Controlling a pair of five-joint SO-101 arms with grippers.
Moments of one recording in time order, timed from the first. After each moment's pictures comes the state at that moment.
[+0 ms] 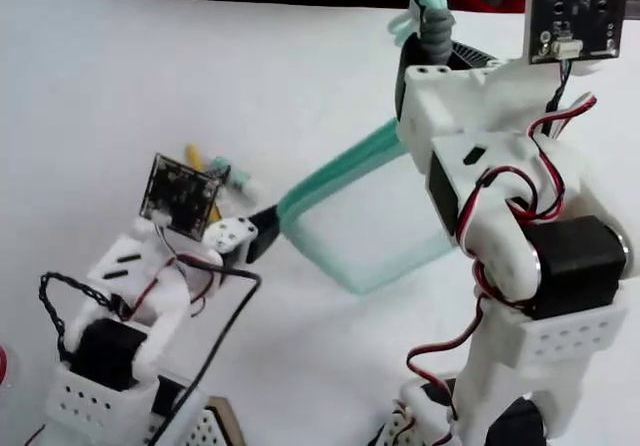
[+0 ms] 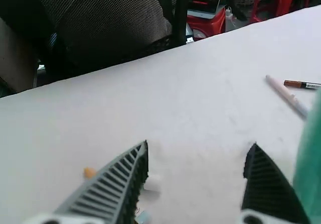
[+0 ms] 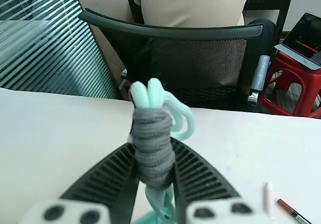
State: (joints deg) left arm 14.7 -75.5 57.8 50.3 -5.9; right arm -14.2 -23.9 -34.2 85.1 -4.4
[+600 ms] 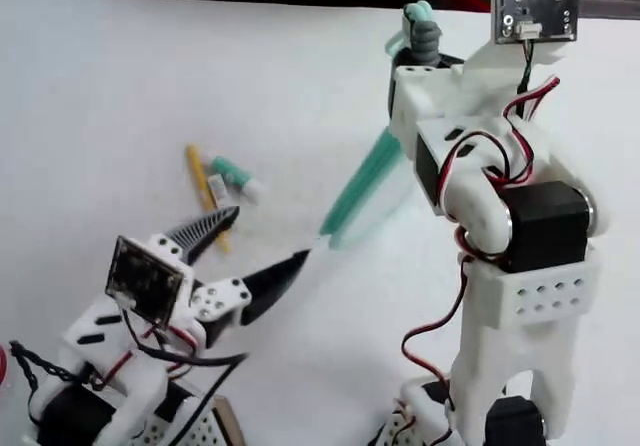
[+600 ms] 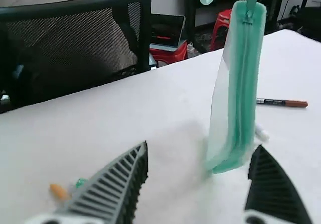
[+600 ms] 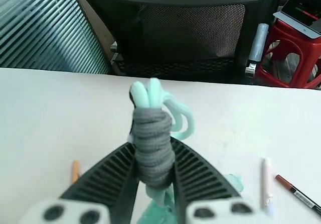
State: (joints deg) left arm 24.1 -96.4 58.9 63.1 -1.2; right arm -13.1 -23.9 -23.6 81.6 -4.4
